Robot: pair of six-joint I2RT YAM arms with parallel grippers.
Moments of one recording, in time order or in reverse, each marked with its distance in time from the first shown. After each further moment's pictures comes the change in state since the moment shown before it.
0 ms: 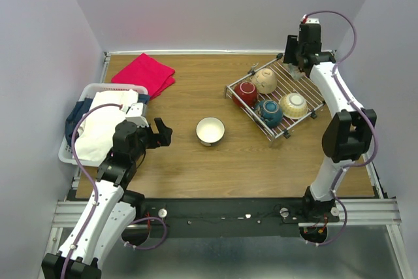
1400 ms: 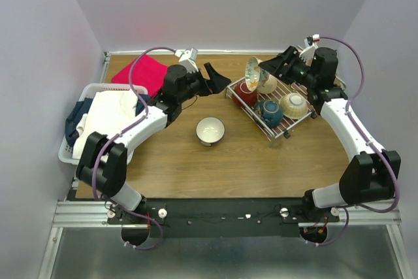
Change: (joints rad) left arm -0.229 0.922 0.571 0.602 0.229 -0.364; right arm 0.000 -0.452 -0.555 0.449 -0.792 0.642
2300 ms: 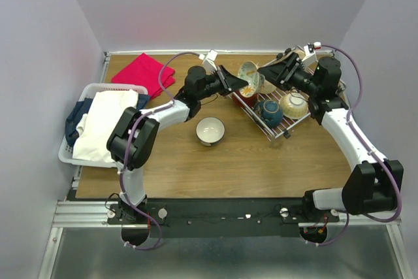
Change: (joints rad) left arm -0.080 0.373 0.163 0.334 0.176 -0.348; right arm 0.000 -0.094 -0.142 0.158 -0.151 0.175
